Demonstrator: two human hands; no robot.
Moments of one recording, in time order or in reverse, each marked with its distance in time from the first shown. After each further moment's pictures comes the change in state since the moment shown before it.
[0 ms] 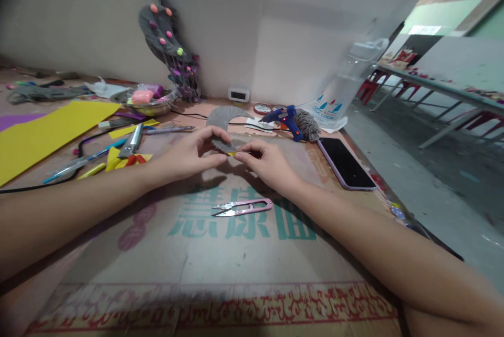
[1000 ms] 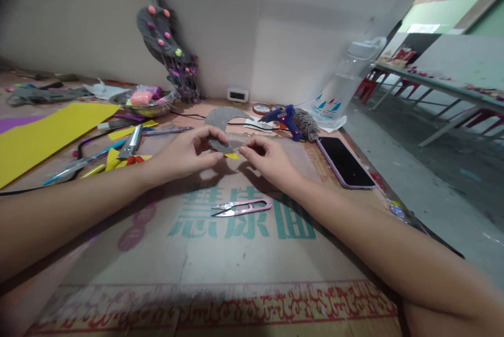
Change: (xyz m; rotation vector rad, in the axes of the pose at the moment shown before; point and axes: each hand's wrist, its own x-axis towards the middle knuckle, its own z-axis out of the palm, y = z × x) left_hand -0.001 0.003 -0.004 0.106 0.025 -0.011; right_hand 0.004 0.004 -0.003 0.006 0.073 -0.052
